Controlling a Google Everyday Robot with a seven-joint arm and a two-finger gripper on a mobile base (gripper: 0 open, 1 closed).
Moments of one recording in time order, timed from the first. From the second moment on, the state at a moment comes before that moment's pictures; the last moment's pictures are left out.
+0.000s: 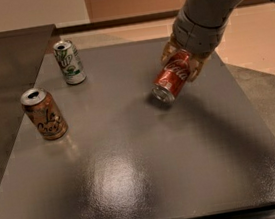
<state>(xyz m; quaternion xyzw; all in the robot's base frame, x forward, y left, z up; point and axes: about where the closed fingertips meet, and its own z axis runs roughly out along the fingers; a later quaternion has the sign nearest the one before) 0.552 -0.125 0.913 -0.92 0.35 -0.11 0.13</state>
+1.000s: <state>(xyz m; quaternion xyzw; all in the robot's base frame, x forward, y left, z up) 0.572 -0.099 0.953 -0.91 0.32 -0.17 0.18</state>
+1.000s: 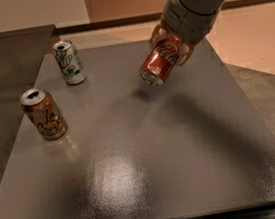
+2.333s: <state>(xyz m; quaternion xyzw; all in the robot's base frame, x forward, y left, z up) 0.579 -0.093 0.980 -0.91 0.07 -0.38 0.14</state>
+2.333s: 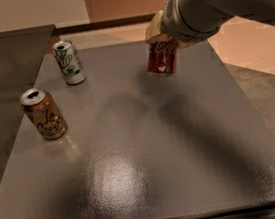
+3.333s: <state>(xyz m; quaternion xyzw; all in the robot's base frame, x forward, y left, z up) 0.578 -0.080 0.973 -0.88 -0.08 -0.43 0.18</state>
